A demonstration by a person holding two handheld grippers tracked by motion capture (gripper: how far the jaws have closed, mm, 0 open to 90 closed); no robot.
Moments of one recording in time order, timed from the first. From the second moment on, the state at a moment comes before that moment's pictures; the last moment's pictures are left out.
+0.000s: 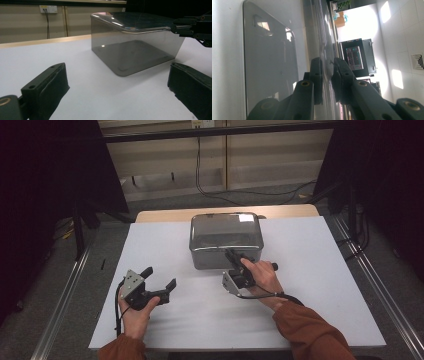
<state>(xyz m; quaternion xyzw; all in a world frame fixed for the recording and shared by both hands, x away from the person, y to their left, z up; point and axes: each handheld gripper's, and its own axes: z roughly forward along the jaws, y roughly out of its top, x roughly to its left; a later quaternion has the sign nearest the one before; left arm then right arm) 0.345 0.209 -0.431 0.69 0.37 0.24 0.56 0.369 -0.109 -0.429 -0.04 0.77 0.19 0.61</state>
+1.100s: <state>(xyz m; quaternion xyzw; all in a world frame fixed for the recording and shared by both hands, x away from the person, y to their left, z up) 0.388 0.165 -0.413 0.72 0.31 0.25 0.57 0.372 -0.112 -0.411 -0.04 0.75 0.21 0.62</state>
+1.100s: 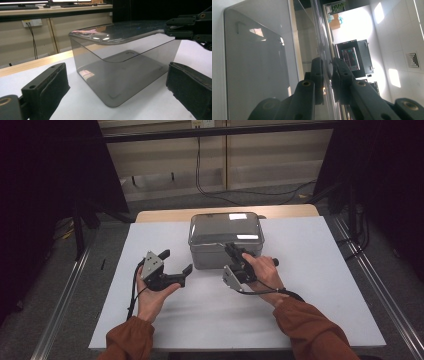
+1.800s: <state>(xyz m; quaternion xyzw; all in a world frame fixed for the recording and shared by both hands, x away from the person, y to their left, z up) 0.428 0.137 -0.408 0.72 0.29 0.27 0.57 0.377 -0.112 -0.397 -0.03 0.74 0.22 0.63</state>
